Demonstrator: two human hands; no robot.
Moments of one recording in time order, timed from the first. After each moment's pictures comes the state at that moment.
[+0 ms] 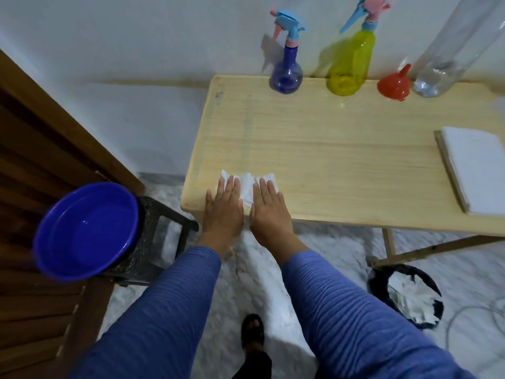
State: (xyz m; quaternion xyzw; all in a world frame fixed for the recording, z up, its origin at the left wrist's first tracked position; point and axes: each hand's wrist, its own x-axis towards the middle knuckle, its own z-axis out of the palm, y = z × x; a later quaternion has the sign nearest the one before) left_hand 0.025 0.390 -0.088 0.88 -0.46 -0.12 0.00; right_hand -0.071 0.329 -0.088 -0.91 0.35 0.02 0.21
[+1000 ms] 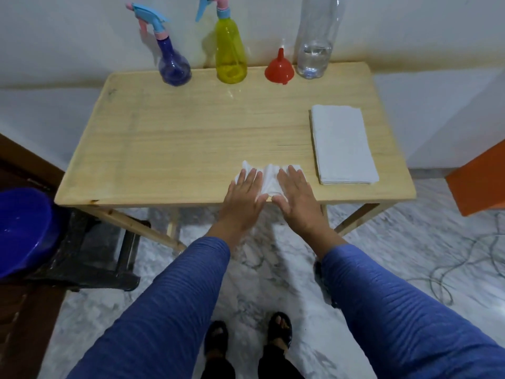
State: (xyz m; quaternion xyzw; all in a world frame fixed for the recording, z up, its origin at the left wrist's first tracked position) left_hand -0.230 0.236 -0.094 0.79 -0.58 -0.13 0.11; right_hand -0.369 0.162 -0.088 -0.86 0.39 -0.11 0.32
